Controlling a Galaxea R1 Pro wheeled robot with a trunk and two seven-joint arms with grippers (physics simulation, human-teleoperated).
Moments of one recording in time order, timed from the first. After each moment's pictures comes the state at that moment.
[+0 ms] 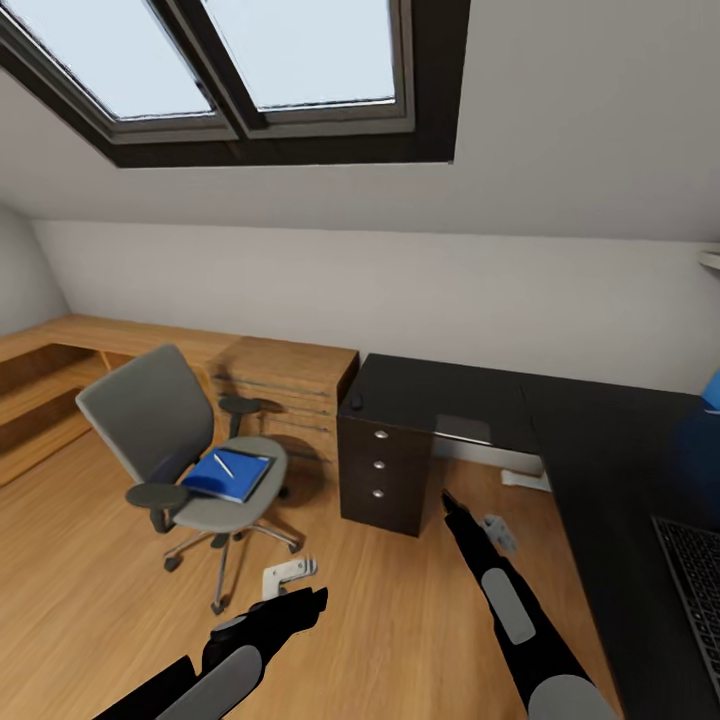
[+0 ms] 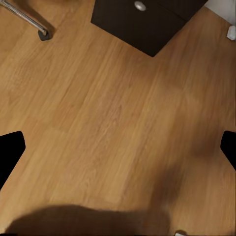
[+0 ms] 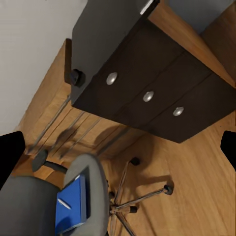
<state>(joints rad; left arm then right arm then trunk) -0.41 0.28 -0.93 -1.42 1.26 0.21 0.80 -0.51 0.10 -0.16 -0.77 -0.82 0.03 0.12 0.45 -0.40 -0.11</state>
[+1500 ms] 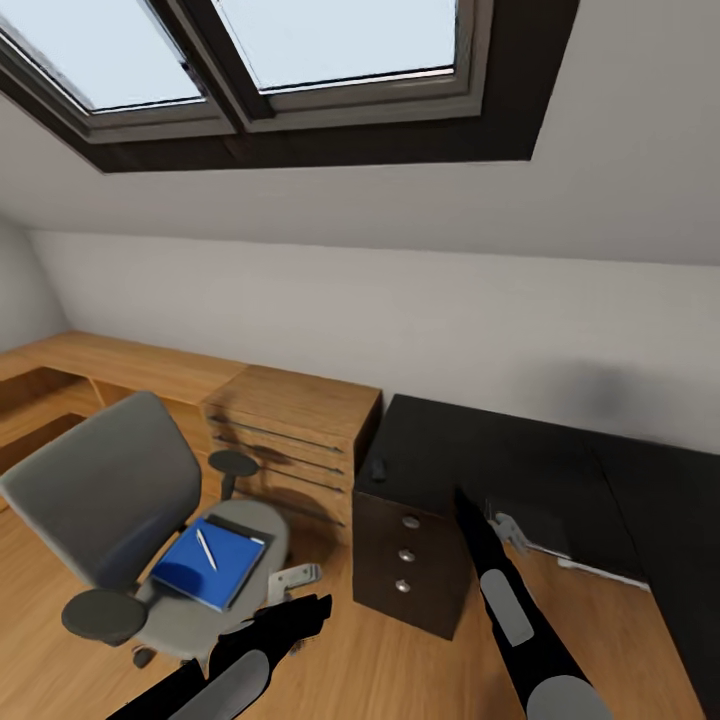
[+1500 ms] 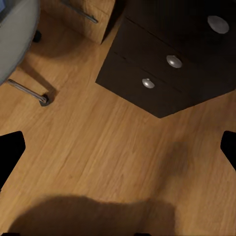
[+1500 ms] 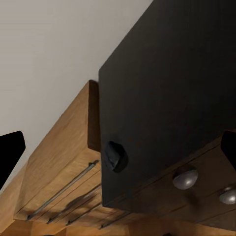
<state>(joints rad) -0.41 0.26 -0.95 -1.39 1.25 0.22 0.80 -0.51 0.10 -0.16 -0.76 -0.82 -0.14 0.10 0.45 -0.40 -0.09</state>
